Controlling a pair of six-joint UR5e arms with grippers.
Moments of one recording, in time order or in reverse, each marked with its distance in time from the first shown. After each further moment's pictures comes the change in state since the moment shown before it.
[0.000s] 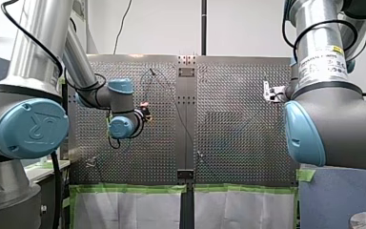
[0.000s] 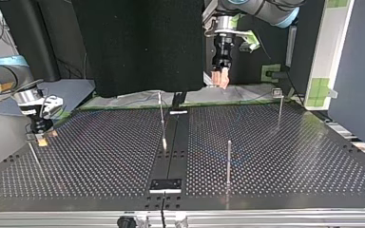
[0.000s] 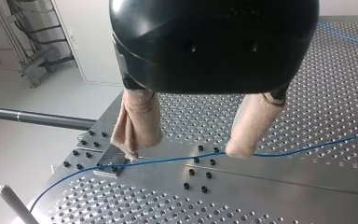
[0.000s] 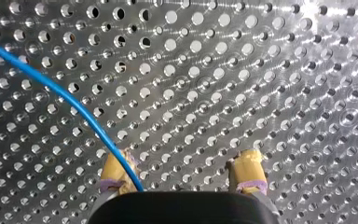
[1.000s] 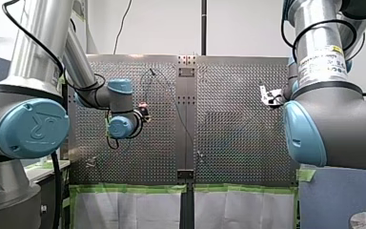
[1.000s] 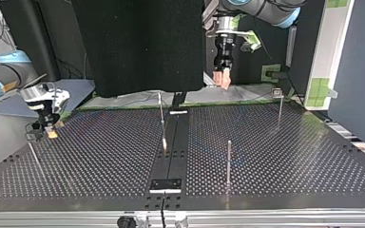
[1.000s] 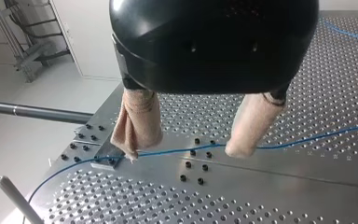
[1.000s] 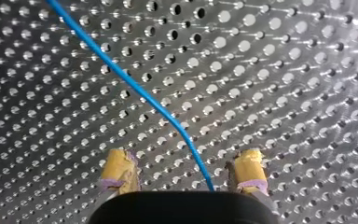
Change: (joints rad) left arm 0.012 0.000 -0.001 -0.013 -0.003 0.001; right arm 0.017 0.000 0.002 0.172 0.030 -0.156
